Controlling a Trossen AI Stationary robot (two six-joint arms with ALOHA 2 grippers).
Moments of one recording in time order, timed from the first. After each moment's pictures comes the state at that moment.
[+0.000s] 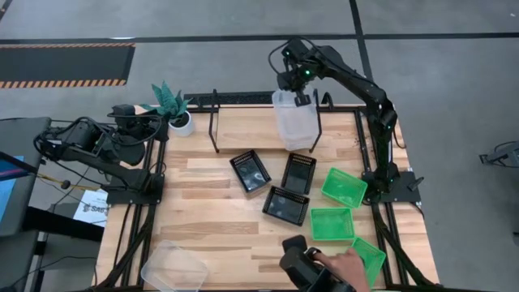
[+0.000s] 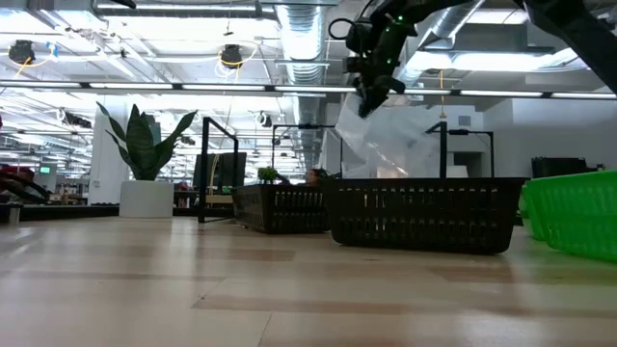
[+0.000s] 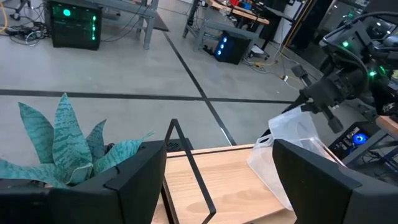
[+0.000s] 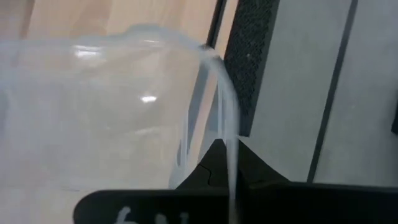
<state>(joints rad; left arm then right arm) -0.27 0.80 1.27 -1.32 -1.19 -1.22 -0.72 2.03 2.19 -1.21 -0.03 -1.03</state>
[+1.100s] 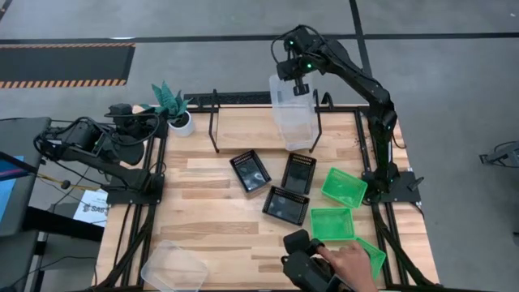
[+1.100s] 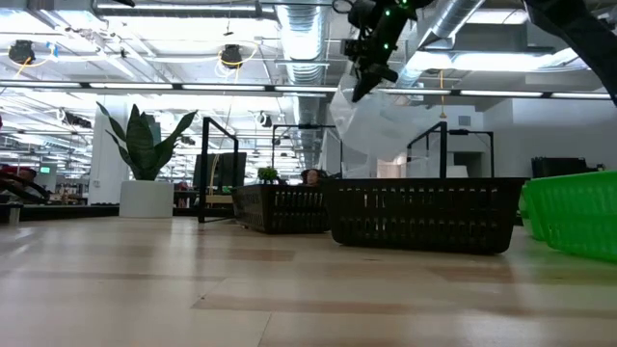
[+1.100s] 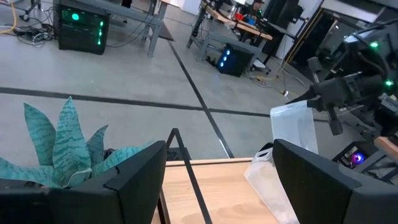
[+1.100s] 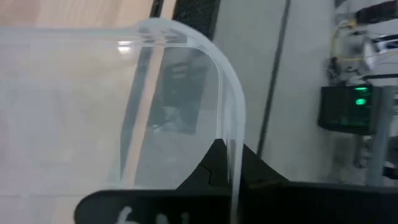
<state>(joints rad) -0.27 0.80 1.27 -1.32 -1.24 -1.28 -0.71 2.03 2.32 -1.15 0.09 -1.08</state>
